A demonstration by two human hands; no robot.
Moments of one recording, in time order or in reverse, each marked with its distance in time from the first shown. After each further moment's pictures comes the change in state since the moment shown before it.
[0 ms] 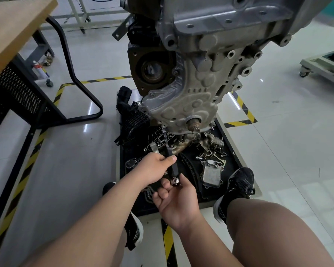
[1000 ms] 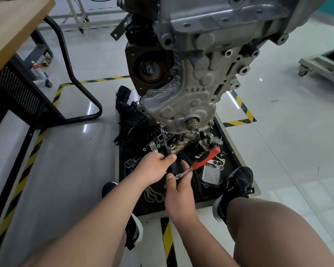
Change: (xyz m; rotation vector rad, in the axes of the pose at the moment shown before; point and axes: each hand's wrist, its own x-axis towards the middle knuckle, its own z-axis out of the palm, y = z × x) left_hand 0.003 0.002 0.005 0.060 0.030 0.008; right_hand -0.001 0.003 -0.012 -1.100 0.129 -0.631
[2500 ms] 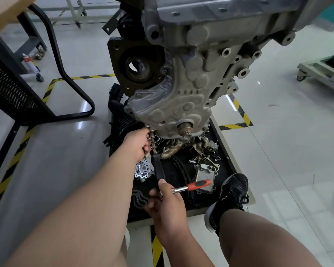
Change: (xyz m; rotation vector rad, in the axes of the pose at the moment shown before) left_hand 0.093 0.031 -0.014 -0.964 0.173 -0.362; right_hand 0.017 -0.003 -0.002 0.638 0.019 0.461
